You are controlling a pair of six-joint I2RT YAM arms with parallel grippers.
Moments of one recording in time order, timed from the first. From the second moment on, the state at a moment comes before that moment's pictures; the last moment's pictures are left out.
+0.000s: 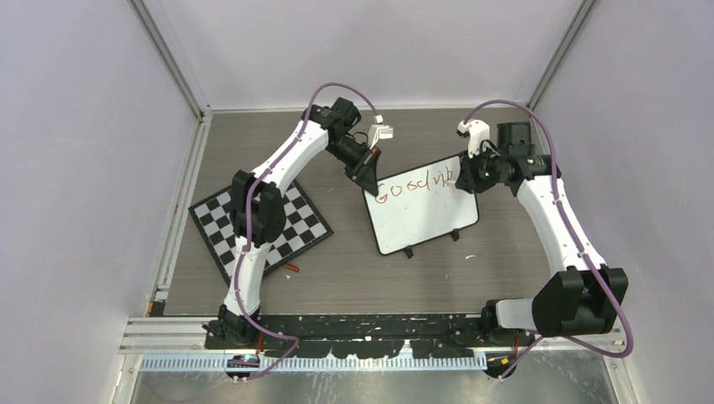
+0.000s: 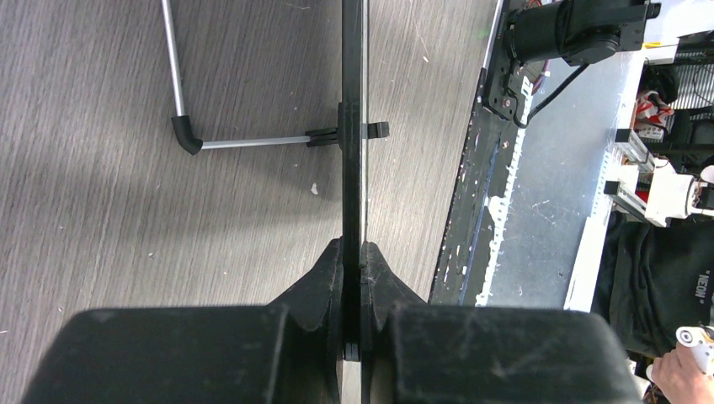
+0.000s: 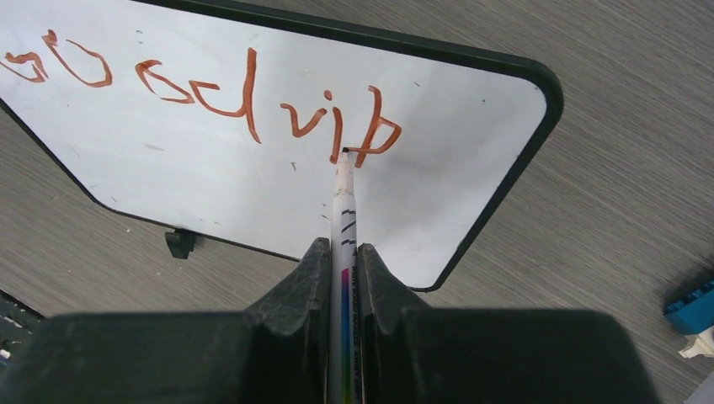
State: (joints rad) left arm -0.52 2.22 2.14 -1.23 0.93 0.38; right arm 0.04 1.32 1.21 -0.77 -0.38 -0.34
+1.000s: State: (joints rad) left arm -0.52 2.22 2.14 -1.23 0.93 0.38; right arm -0.03 1.35 1.26 -0.79 -0.42 -0.34
